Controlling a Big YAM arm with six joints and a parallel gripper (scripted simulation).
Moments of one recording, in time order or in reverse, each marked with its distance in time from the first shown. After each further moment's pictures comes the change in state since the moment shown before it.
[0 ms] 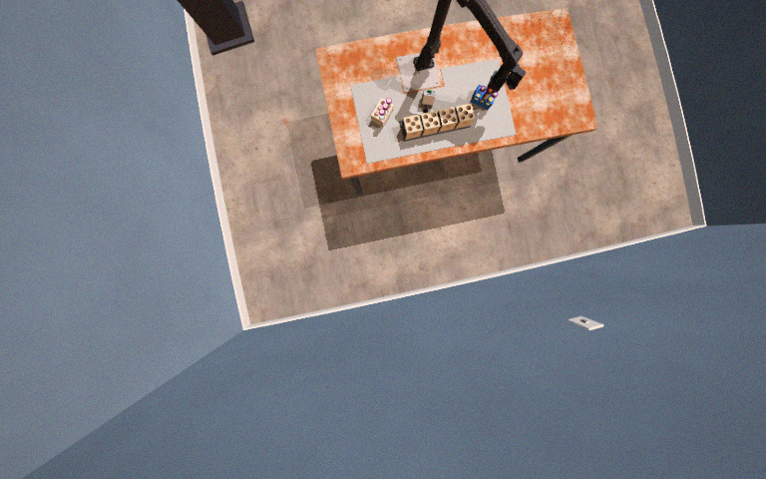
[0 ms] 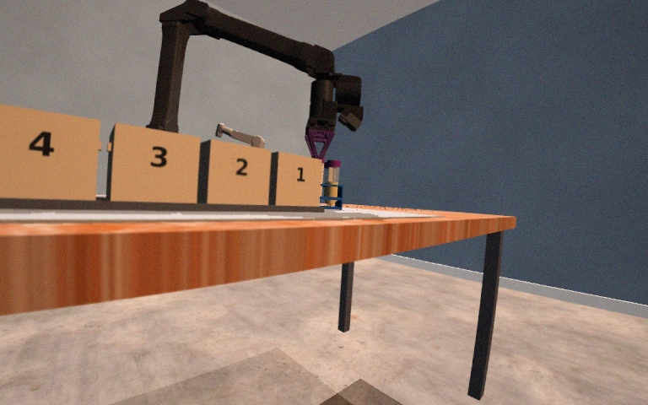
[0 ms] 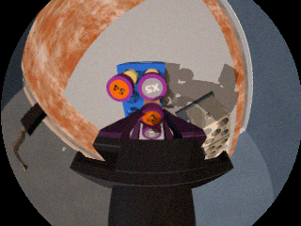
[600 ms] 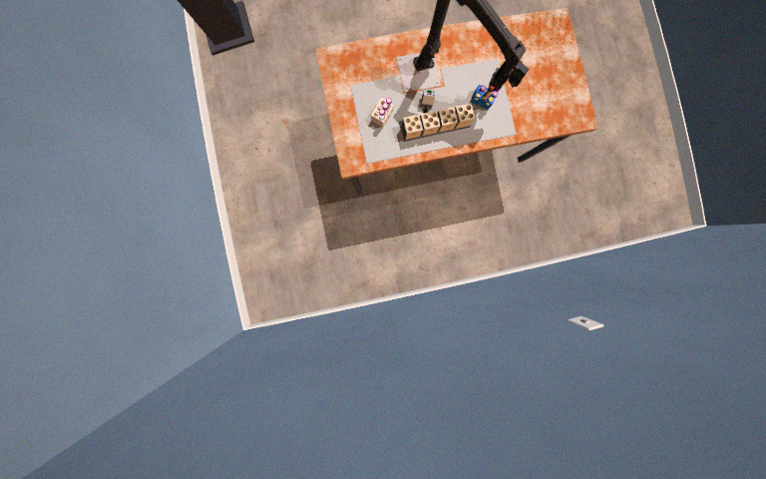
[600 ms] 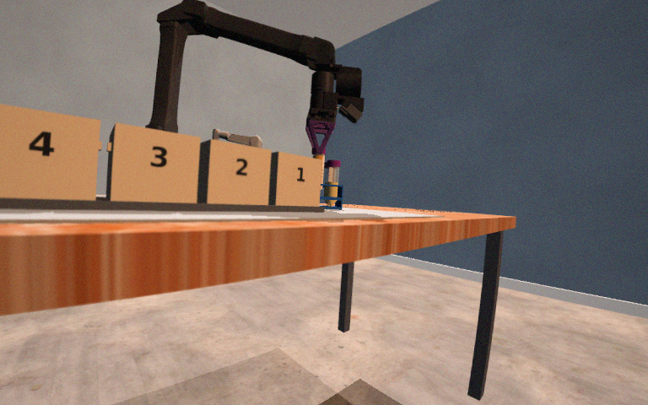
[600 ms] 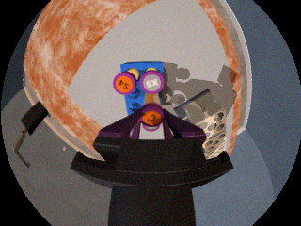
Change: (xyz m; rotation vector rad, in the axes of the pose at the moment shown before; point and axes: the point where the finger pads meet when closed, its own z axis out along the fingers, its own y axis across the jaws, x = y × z) arm -0.001 0.000 -0.022 0.001 -0.003 0.000
